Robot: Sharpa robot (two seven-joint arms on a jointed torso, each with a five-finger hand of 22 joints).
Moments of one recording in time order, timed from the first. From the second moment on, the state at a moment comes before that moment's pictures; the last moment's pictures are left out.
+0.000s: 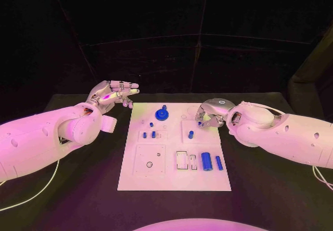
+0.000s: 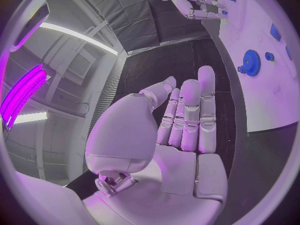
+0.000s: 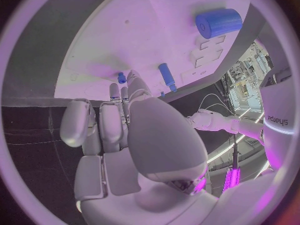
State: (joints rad) left arm 1.24 -0.84 -0.07 1.40 -0.07 -0.22 0.40; left_hand 1.30 -0.08 0.48 -0.11 0.05 0.99 0.18 0.16 0.07 1.06 0.11 0.25 0.07 1.22 0.02 1.01 0.54 0.18 1.19 0.12 0.69 0.67; right arm 1.18 -0.83 -0.04 1.47 -1.69 -0.22 -0.13; right_hand 1.61 -0.02 -0.08 0.19 0.21 1.06 0.15 0.09 0.07 1.10 0.08 0.19 0.18 1.46 0.00 1.26 1.14 0.08 1.38 0.10 1.34 1.14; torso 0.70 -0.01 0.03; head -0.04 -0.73
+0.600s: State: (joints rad) left arm 1.24 -0.85 -0.07 1.40 -0.03 -0.22 0.41; left_hand 1.30 -0.08 0.48 -0.11 0.05 0.99 0.19 0.16 0.07 1.05 0.12 0.25 0.07 1.21 0.02 1.01 0.53 0.18 1.18 0.12 0.68 0.66; right arm 1.18 -0.81 -0.04 1.45 -1.70 -0.17 -0.15; right_hand 1.64 -0.02 0.12 0.20 0.13 1.11 0.14 0.08 0.07 1.17 0.07 0.15 0.10 1.46 0.00 1.27 1.14 0.08 1.38 0.10 1.35 1.15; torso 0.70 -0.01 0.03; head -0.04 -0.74
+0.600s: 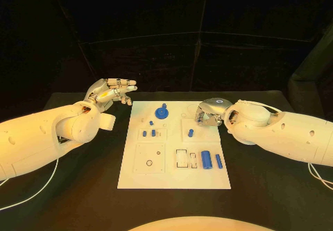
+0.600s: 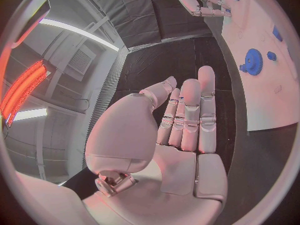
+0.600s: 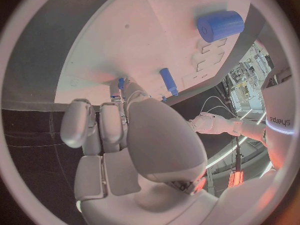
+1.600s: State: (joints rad) left arm 1.24 -0.85 -0.07 1.39 -0.03 -0.22 0.41; left_hand 1.30 -0.08 0.48 -0.11 0.05 0.99 0.19 0.16 0.07 1.04 0.12 0.26 0.07 1.21 0.03 1.01 0.52 0.18 1.18 0.12 0.67 0.66; right arm 1.17 -0.85 -0.04 1.52 -1.67 -0.28 -0.18; right_hand 1.54 -0.12 0.46 0.08 0.12 1.15 0.14 0.07 0.07 1.22 0.08 0.13 0.07 1.47 -0.01 1.27 1.11 0.08 1.40 0.09 1.38 1.20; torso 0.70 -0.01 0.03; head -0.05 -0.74
